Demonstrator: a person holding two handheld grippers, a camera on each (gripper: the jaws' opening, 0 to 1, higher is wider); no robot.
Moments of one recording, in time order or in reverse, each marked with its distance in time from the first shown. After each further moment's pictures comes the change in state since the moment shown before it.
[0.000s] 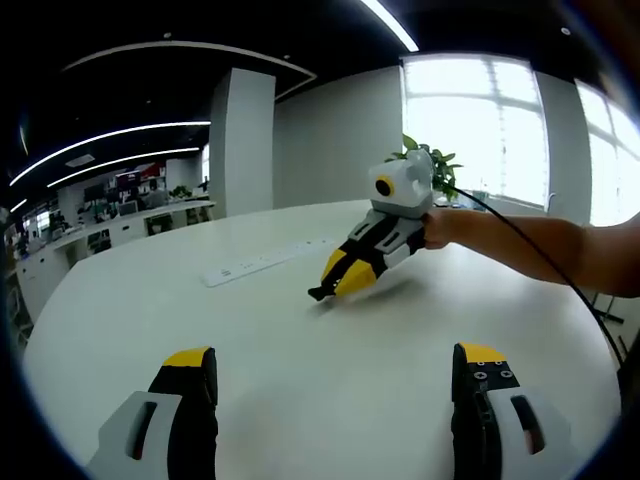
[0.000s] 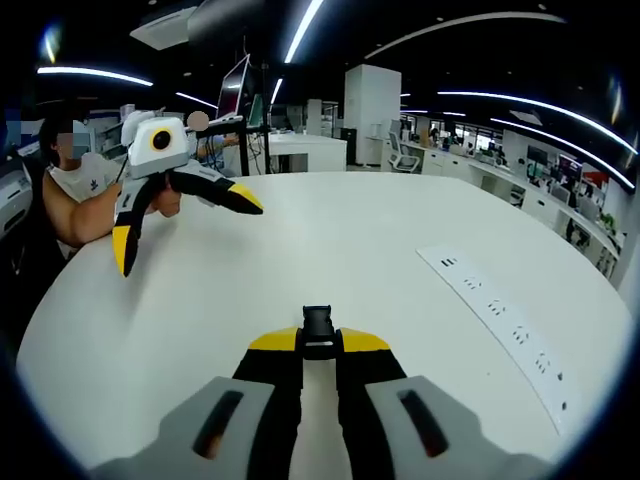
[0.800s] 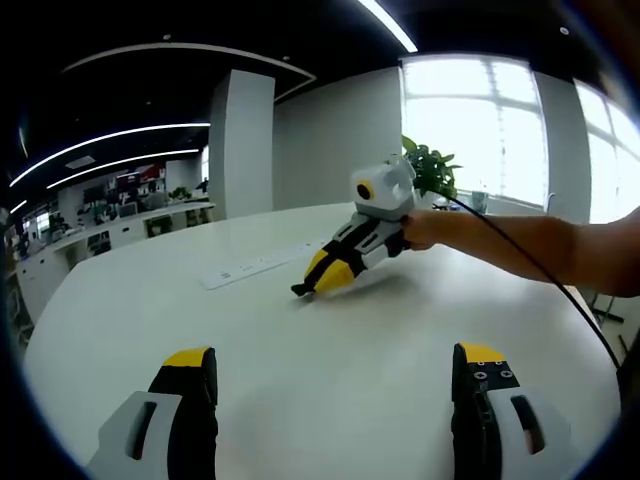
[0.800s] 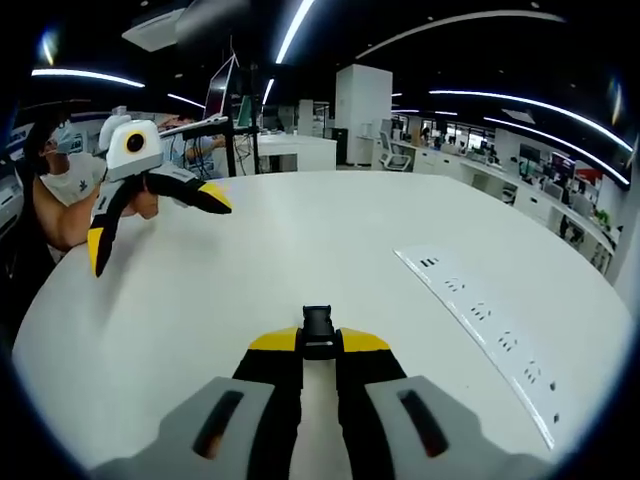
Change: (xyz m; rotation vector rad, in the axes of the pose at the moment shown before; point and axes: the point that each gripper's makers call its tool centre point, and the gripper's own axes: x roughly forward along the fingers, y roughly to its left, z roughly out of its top) left arm 0.000 -0.001 0.002 0.003 -0.004 -0.006; right arm 0.008 -0.024 -0.001 0.011 0.003 -0.035
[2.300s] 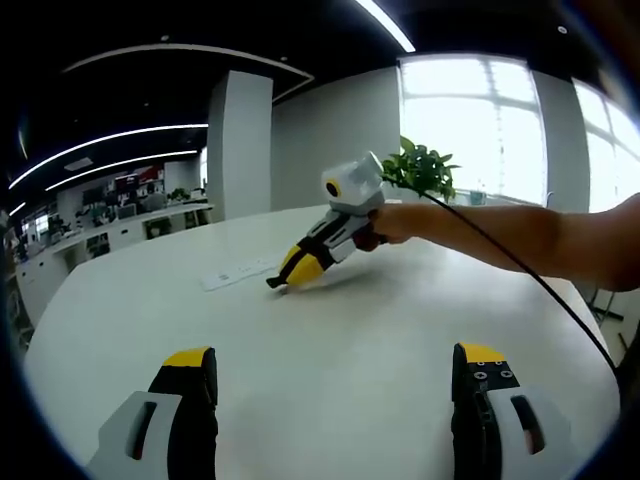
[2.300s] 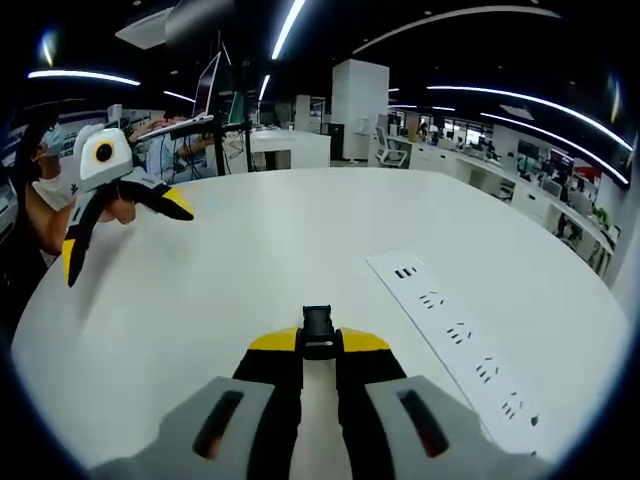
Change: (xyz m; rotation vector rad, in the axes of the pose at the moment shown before) left arm -0.002 0.001 0.002 0.007 0.000 -0.008; right arm 0.016 -0.034 0.011 0.002 0.023 -0.008
